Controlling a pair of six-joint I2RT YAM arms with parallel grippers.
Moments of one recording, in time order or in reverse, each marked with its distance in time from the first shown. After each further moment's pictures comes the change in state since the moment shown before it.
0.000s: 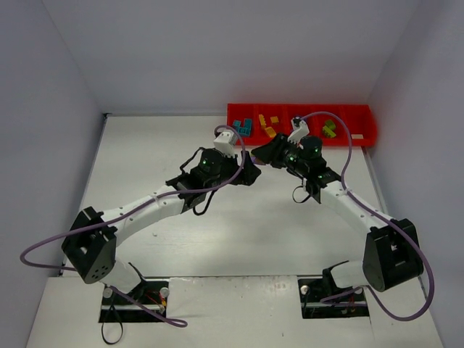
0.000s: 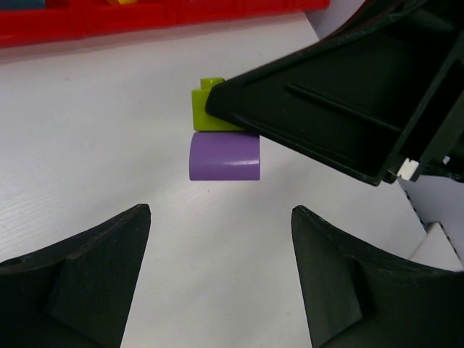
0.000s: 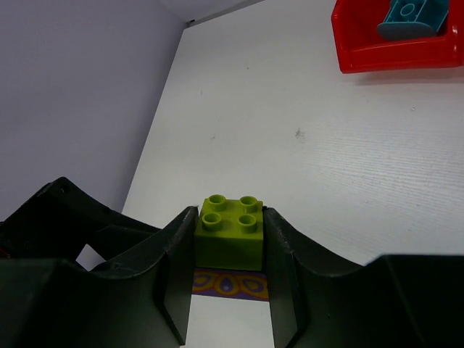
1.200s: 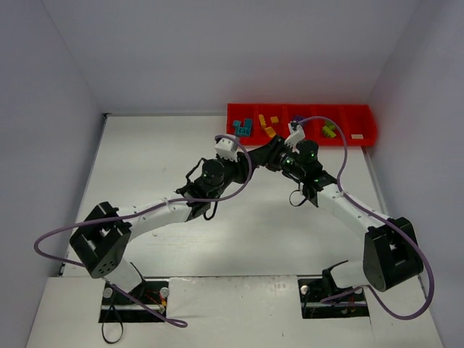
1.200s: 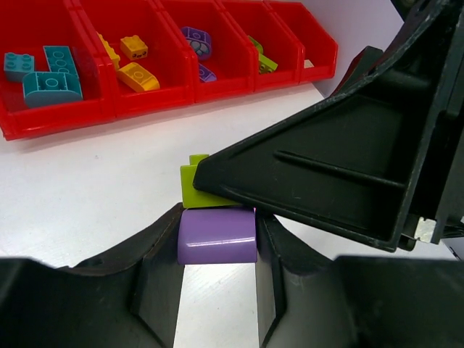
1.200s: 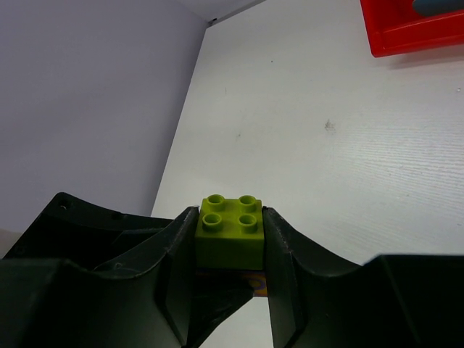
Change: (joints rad) left arm -0.037 0.069 -0.108 0.397 -0.183 0.145; right arm 0.033 0.002 -0.043 0.088 0.008 0.126
